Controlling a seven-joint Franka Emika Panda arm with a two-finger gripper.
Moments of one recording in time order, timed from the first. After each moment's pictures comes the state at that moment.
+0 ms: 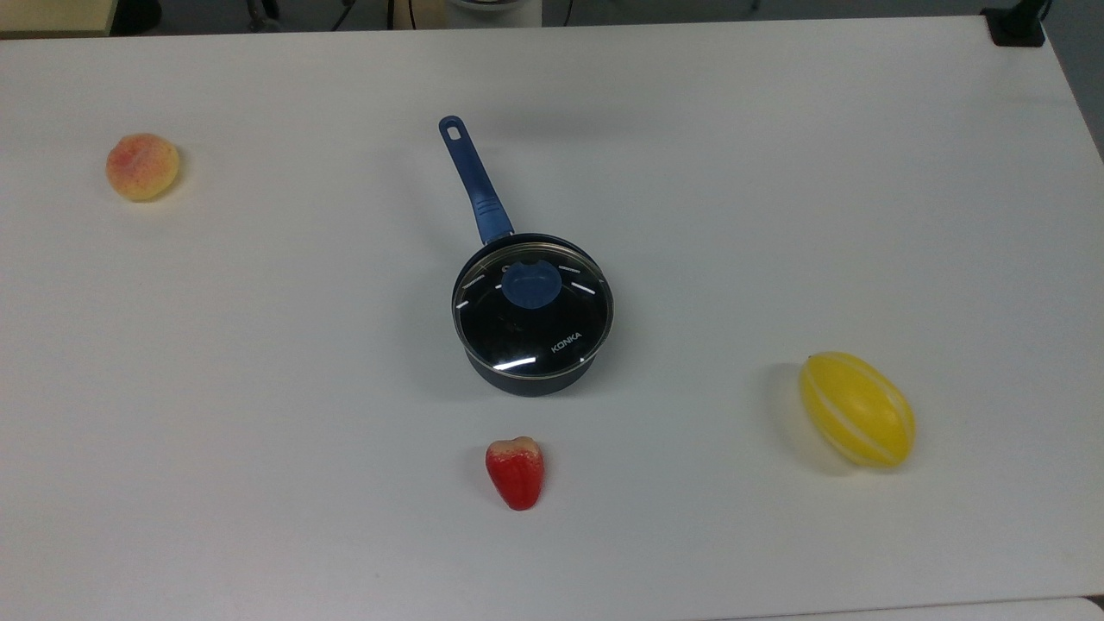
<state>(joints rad) 0.00 -0.06 -0.02 -1.64 0.06 1.68 -0.15</state>
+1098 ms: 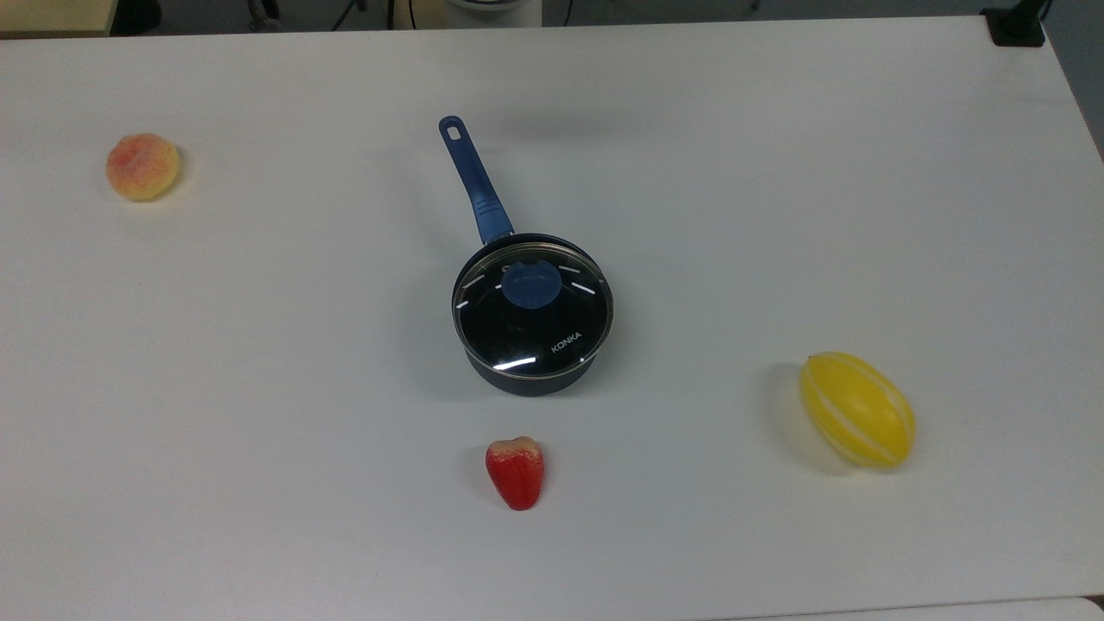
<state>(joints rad) 0.02 -0.06 -0.01 -1.66 0.06 1.68 -0.15</state>
